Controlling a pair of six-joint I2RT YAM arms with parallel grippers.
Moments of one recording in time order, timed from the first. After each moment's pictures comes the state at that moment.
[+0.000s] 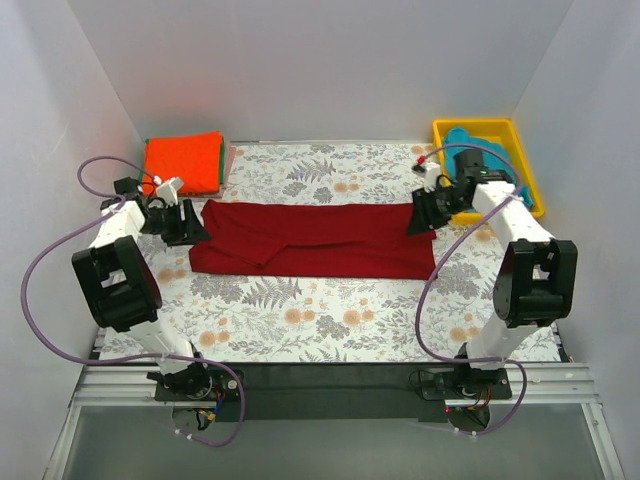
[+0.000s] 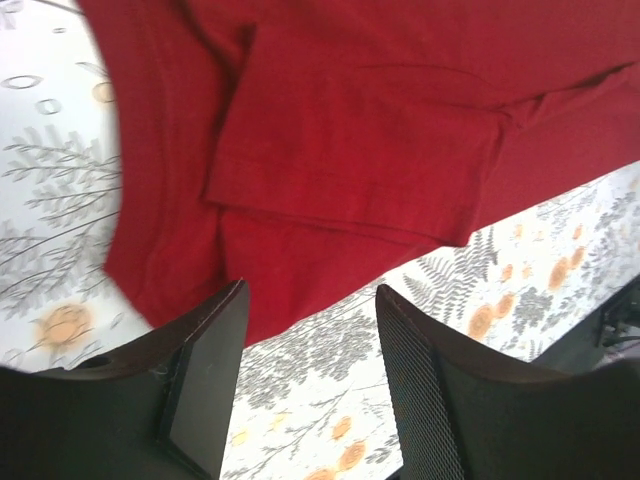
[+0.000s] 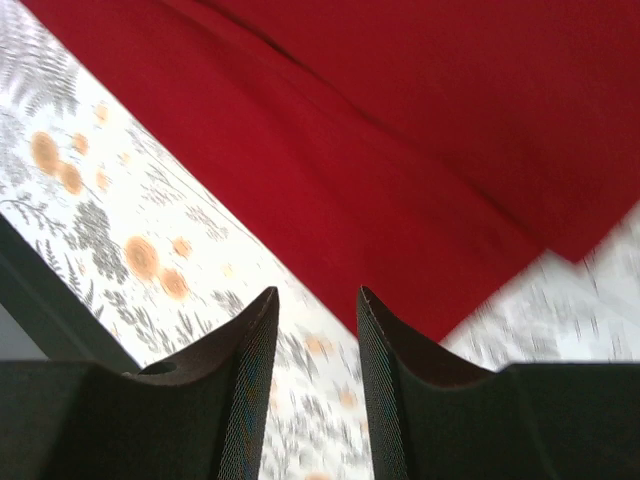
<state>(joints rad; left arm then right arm) 0.38 1.73 1.24 -0.78 0.72 0.27 0.00 1.69 1.33 -0.91 -0.67 -0.39</state>
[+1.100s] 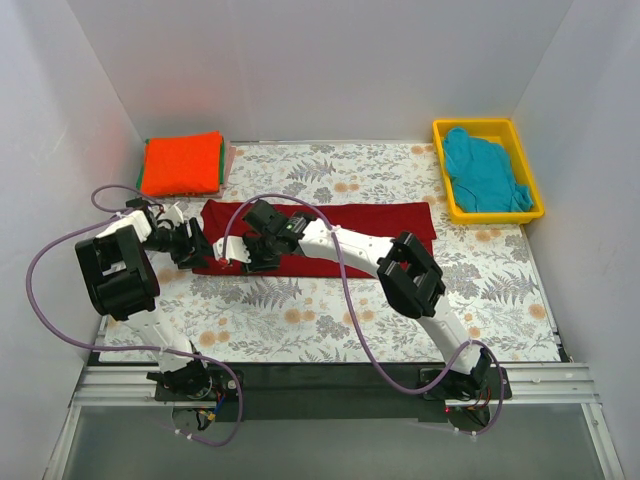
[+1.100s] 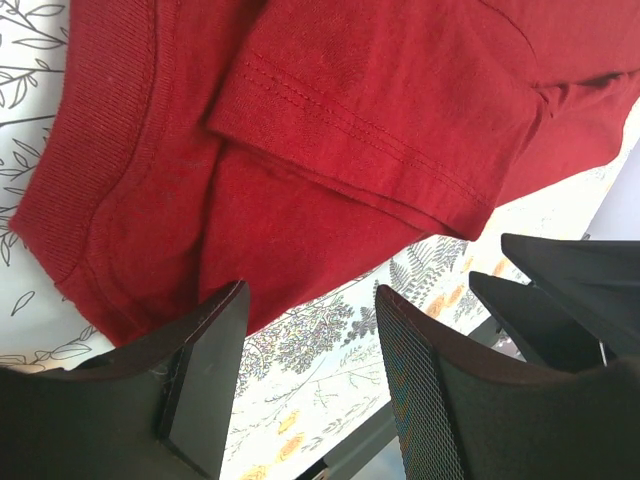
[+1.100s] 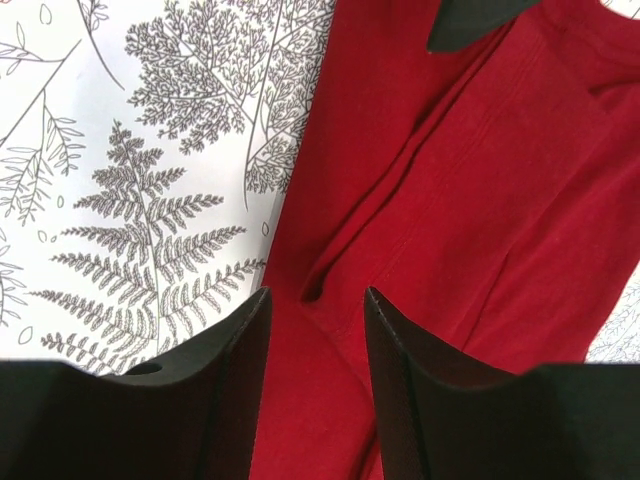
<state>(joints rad) 0.38 1.83 1.12 -0.76 0.74 0.10 1.04 2.25 1.91 -0.58 -0.30 -0.82</state>
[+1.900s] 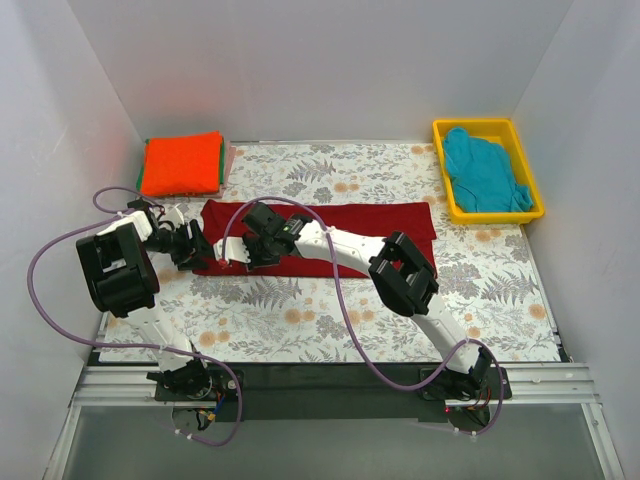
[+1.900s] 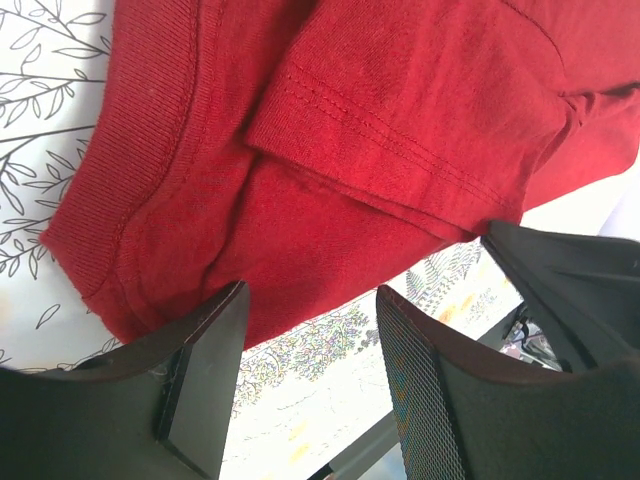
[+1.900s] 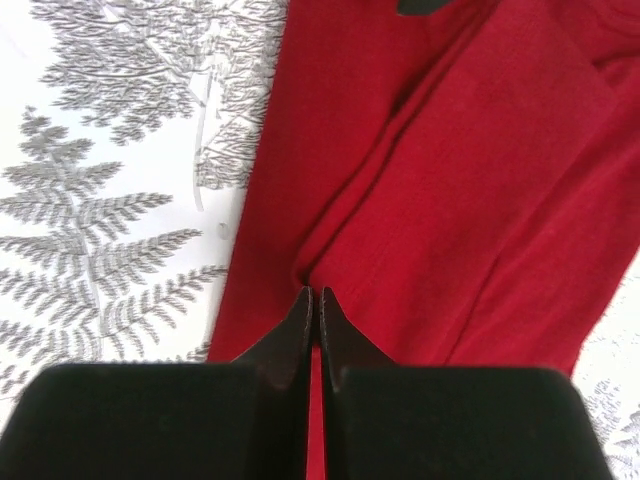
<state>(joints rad) 0.38 1.86 1.12 -0.74 0.71 0.09 1.04 2.31 1.94 -0.55 -0.24 -0.85</state>
